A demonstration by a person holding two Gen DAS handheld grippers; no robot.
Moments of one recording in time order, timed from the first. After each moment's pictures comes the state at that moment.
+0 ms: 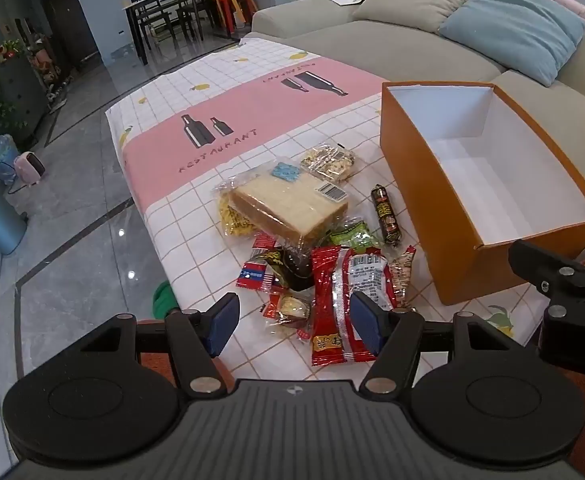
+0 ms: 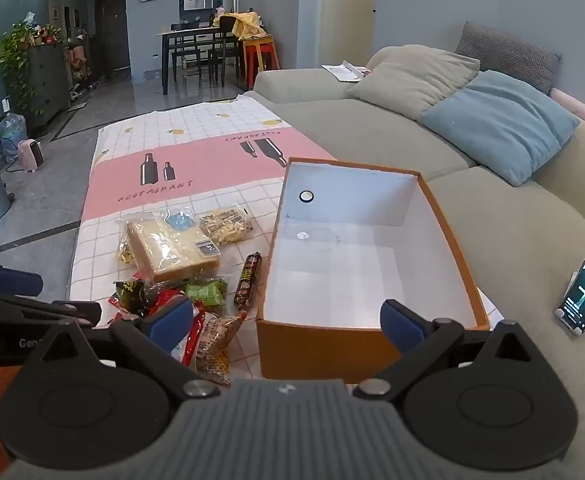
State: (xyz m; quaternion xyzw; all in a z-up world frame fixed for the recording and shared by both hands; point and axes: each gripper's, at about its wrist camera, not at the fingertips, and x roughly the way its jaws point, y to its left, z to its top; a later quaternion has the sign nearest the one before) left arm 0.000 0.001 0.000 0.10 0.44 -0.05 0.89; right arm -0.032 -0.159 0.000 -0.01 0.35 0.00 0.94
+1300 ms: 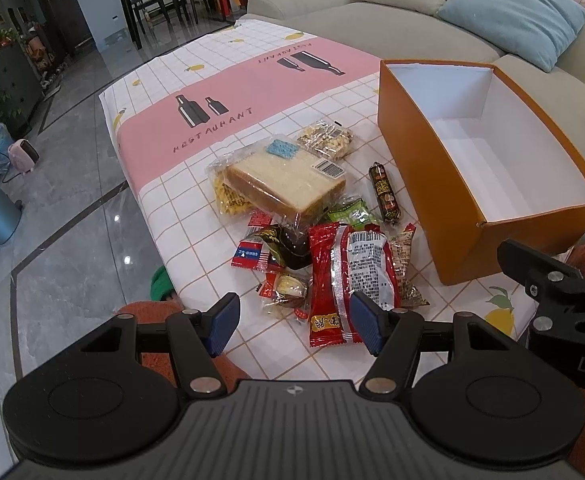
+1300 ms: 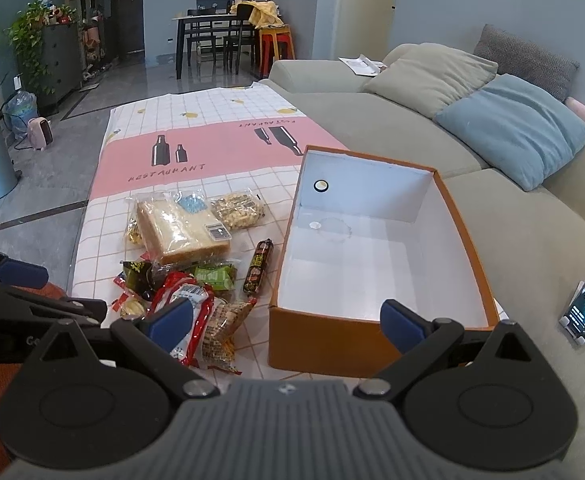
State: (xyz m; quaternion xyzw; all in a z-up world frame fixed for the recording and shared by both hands) left arm 0.000 0.005 -0.014 0.11 0.47 -0.05 0.88; right arm -0.030 -0.150 -0.007 -0.03 0.36 0.01 0.93
